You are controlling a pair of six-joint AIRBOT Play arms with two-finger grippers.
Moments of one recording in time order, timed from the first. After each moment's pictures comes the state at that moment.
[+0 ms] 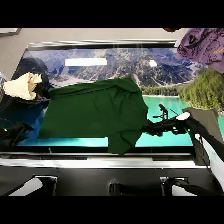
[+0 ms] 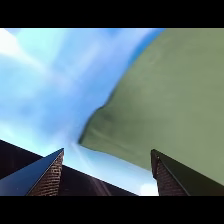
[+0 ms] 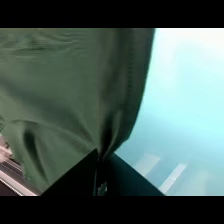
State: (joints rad) left arm 0.76 -1.20 0.78 1.07 -1.18 -1.33; right arm -0.07 -1.38 0.71 -0.71 1.04 1.19
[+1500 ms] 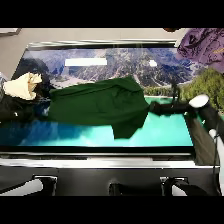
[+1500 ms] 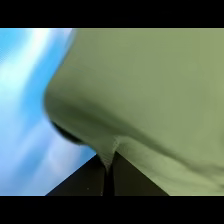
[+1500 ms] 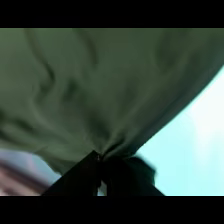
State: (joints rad) left arm 0.53 -1.33 1.01 0.87 -1.19 -1.24; right arm -0.07 -1.23 1.02 -0.78 1.06 1.28
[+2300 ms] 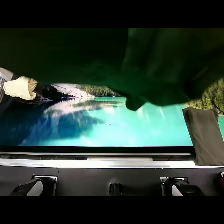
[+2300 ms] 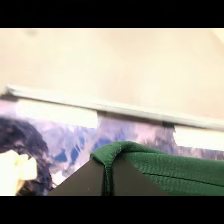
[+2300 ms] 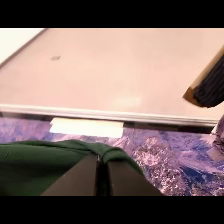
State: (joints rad) left arm 0.31 -0.90 1.99 1.30 -1.25 -1.61; right arm -0.07 -0.92 2.10 -1.28 1.28 1.54
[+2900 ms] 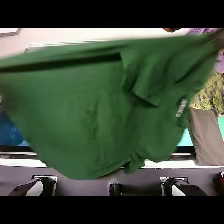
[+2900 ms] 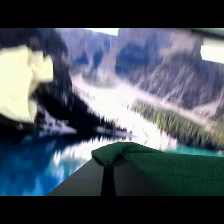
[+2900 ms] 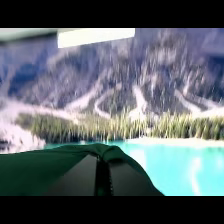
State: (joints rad) left arm 0.30 -1.00 1.64 1.36 -1.33 -1.57; right arm -0.07 -1.15 1.93 -1.28 1.39 1.71
